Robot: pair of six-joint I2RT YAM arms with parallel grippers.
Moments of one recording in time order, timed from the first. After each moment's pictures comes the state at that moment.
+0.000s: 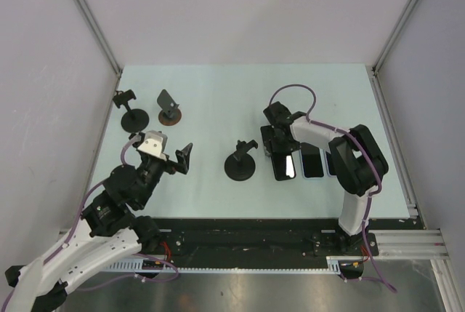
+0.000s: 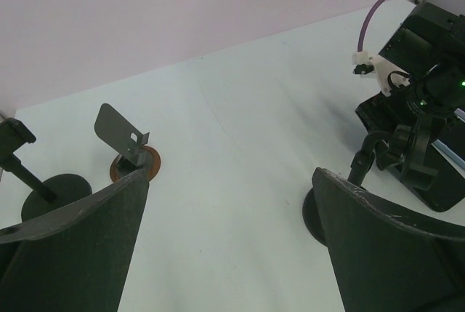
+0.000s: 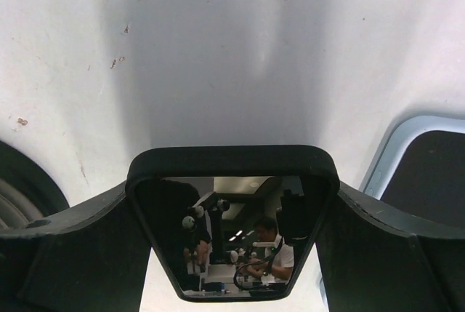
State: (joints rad) left arm -0.86 0.41 0.66 -0.24 -0.51 0.09; right arm 0.54 1.88 1.23 -0.56 0.15 0.34
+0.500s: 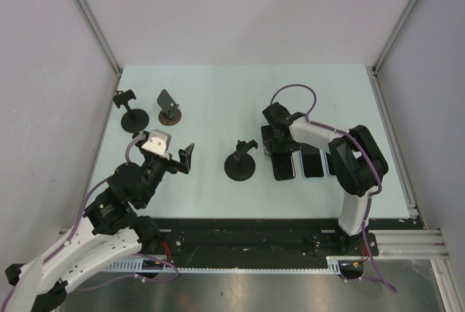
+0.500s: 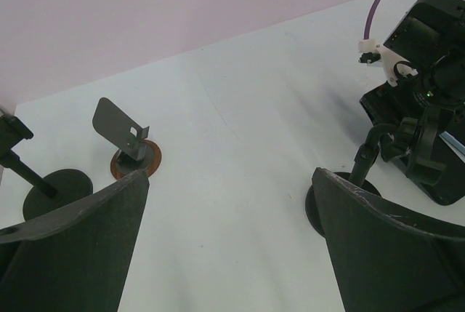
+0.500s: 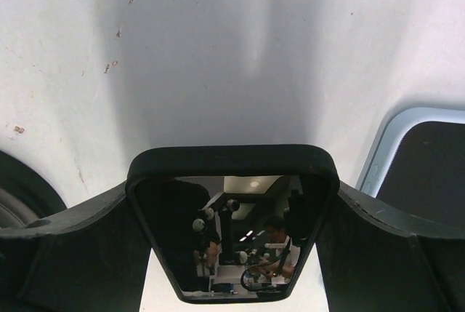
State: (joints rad) left arm -0.86 0.44 0.66 -0.25 -0.51 0.09; right arm 0.55 1.88 1.23 -0.57 0.20 0.38
